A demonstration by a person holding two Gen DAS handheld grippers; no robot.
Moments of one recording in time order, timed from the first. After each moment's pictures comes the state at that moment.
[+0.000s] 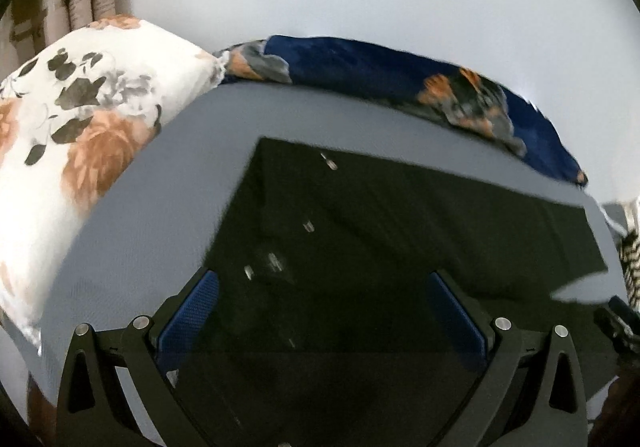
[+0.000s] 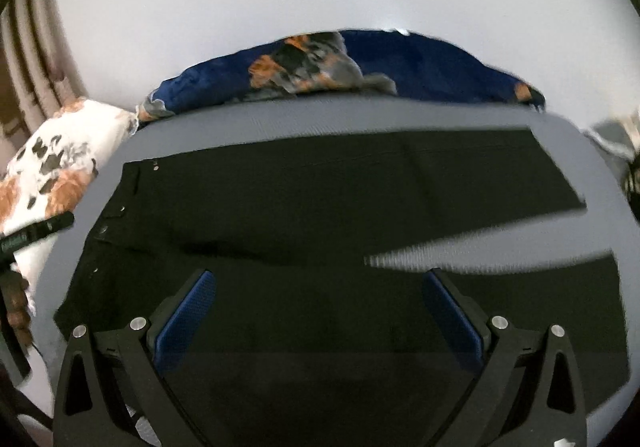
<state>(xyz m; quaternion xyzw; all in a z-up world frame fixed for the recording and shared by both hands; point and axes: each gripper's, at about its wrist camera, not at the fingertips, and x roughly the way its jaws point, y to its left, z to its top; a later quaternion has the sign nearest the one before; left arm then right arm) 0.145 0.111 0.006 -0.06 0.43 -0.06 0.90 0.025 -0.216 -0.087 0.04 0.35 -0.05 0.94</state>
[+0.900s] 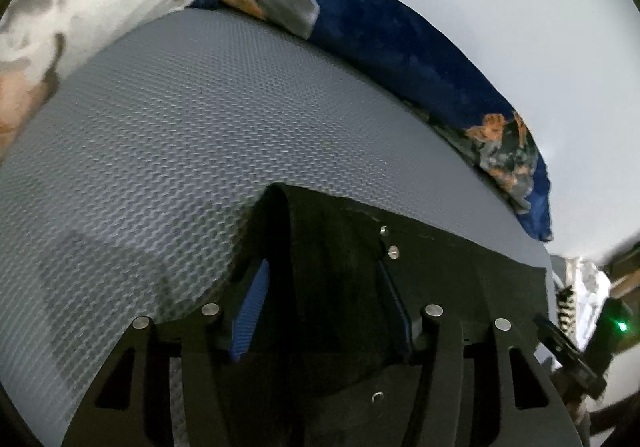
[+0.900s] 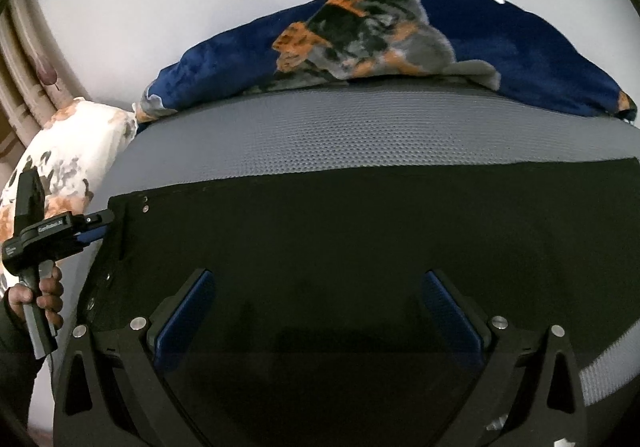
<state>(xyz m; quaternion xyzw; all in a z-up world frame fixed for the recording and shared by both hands) 0.327 0.173 -0.090 -0.20 0.51 -0.17 0.82 0.196 -0.182 -0.117 0.09 0.40 0.01 0.91</state>
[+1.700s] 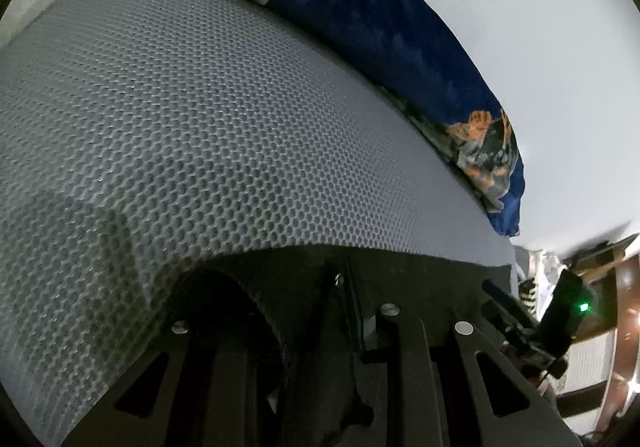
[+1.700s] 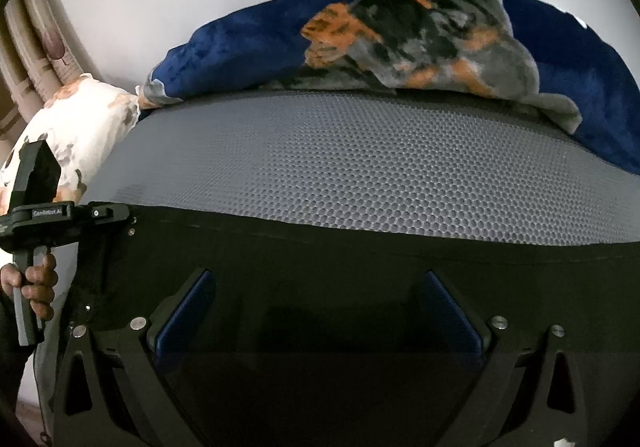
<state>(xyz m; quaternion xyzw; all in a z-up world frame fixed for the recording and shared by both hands) 0.385 0.152 -0.108 -0.25 0.54 -0.24 0.77 0.273 -0.173 -0.130 0.05 0.42 0.05 0.91</state>
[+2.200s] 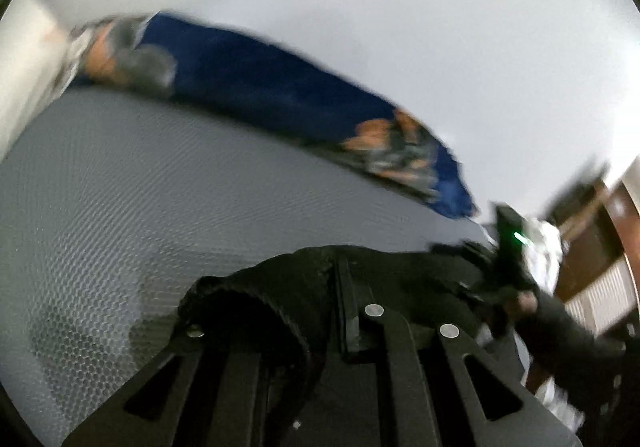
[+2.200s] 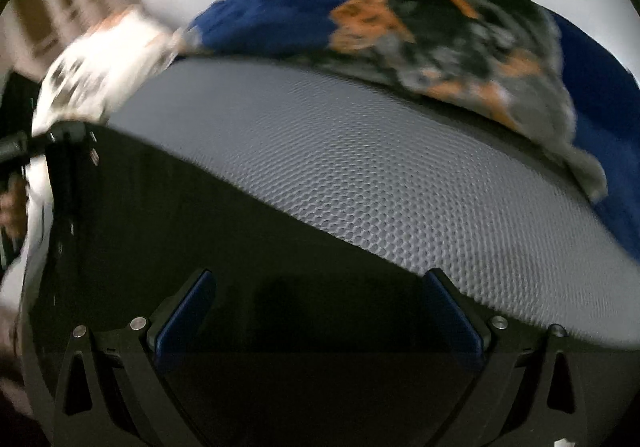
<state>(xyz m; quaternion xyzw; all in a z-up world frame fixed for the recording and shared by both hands) 0.324 0.143 -0.025 -0.17 0.42 -0.35 0.82 0.300 -0.200 -0.113 -0.09 0.47 0.19 0.86</state>
